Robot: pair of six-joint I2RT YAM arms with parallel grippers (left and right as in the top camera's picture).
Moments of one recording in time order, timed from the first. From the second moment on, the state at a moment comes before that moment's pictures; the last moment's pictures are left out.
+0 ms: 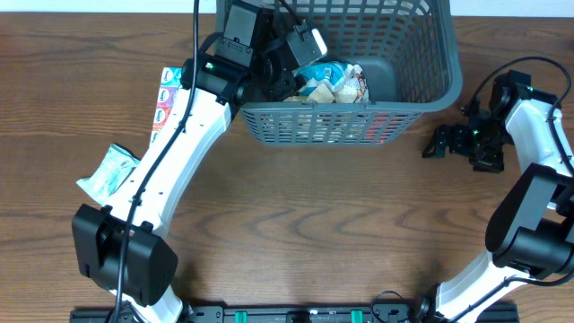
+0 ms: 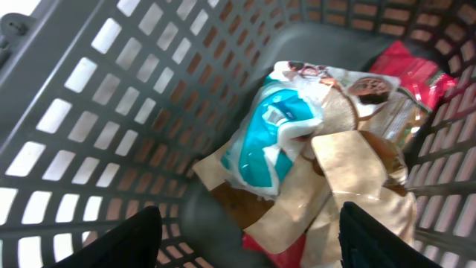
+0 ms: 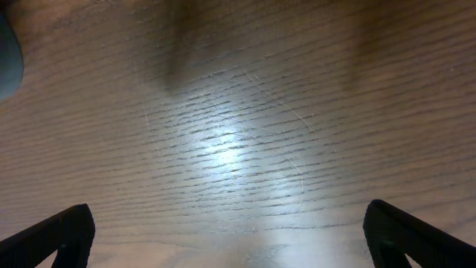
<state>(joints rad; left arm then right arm) -0.43 1.81 1.73 -0.65 0.23 0.68 -0.32 1.92 1.42 -1.09 -0.12 -0.05</state>
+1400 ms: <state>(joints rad) -0.04 1.42 1.72 -1.06 -0.38 0.05 -0.32 1.92 1.42 -1.10 -0.12 -0.06</state>
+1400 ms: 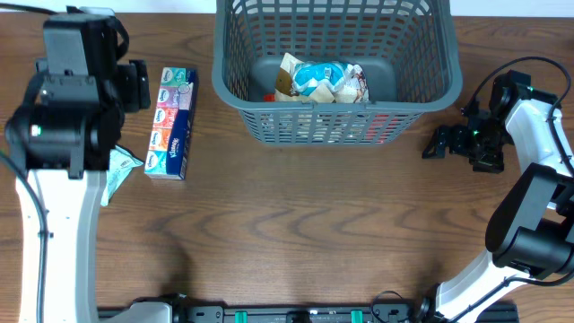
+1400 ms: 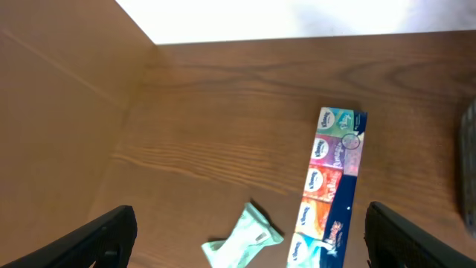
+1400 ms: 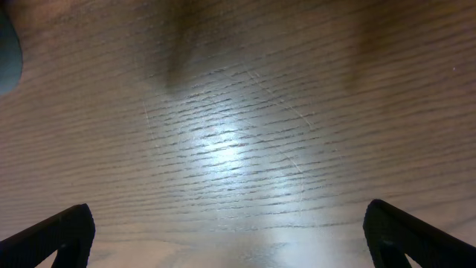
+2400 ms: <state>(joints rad) 0.13 1.95 1.72 -0.99 0.01 0.04 -0.32 1.92 1.42 -1.11 -0.11 -0.06</state>
